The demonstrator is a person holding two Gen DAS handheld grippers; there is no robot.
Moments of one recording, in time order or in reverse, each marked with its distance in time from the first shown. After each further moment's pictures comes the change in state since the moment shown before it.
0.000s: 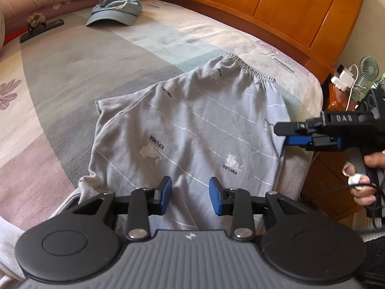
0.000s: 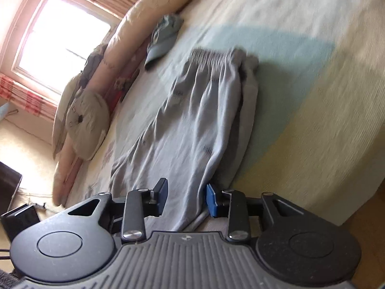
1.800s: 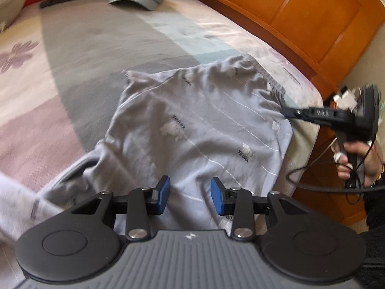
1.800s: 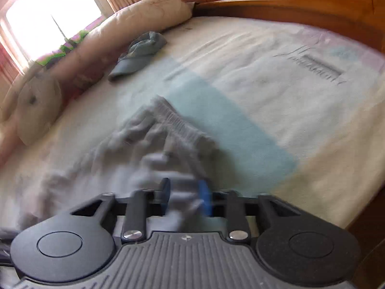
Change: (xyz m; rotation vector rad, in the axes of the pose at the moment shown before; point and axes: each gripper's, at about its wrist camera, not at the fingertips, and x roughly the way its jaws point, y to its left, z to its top) left arm -0.015 0.027 -0.017 -0.176 0.023 -0.046; right arm -0.004 0.009 0.048 -0.343 -0.101 -0.344
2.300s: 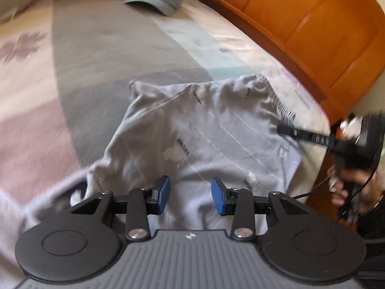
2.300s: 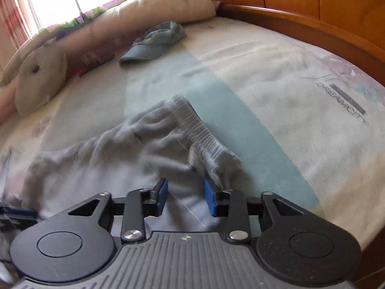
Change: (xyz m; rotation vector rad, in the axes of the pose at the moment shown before) left arm 0.015 0.009 0.015 -0.139 -0.045 -0.008; right arm 0.015 0.032 0.012 -0.166 0.029 -0.006
